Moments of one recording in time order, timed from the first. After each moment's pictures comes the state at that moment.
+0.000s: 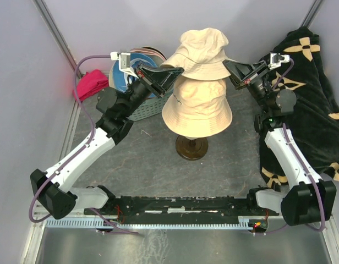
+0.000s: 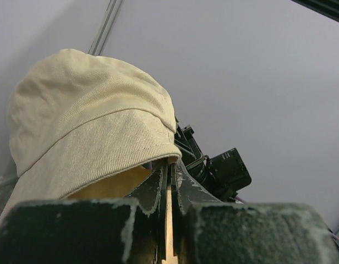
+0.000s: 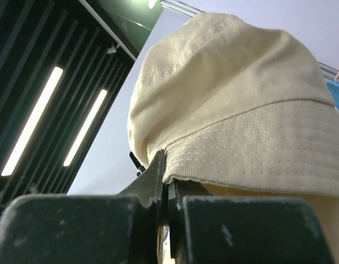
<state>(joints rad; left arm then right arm) -0.65 1.27 1.27 0.59 0.27 -0.72 0.12 1.21 1.03 0.82 -0.51 1.70</state>
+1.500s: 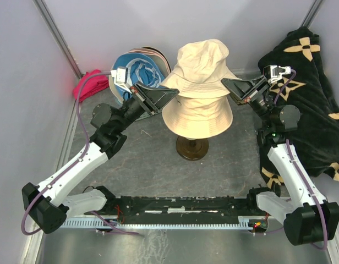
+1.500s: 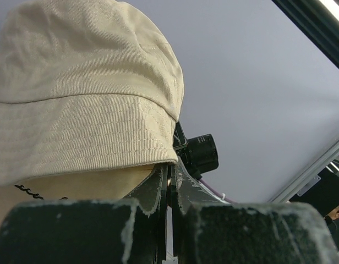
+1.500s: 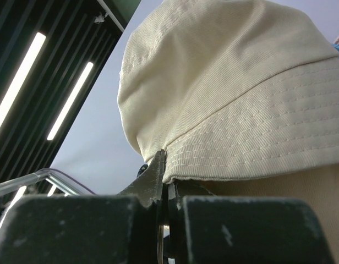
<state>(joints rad) -0.65 1.09 1.02 0.59 0.32 -0.99 0.13 1.03 0.87 0.78 -0.59 1.62</state>
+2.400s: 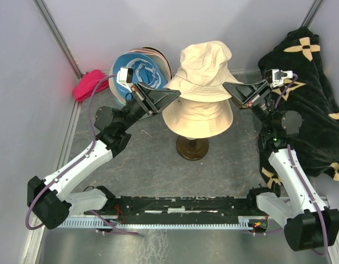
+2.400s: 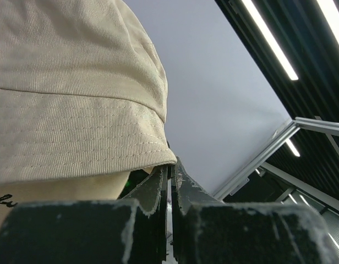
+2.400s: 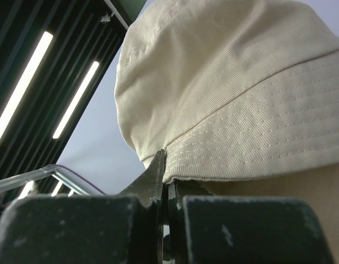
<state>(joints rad) -0.65 1.14 0.99 0.78 0.37 -1.29 0.13 0.98 0.84 0.78 -0.59 1.64</state>
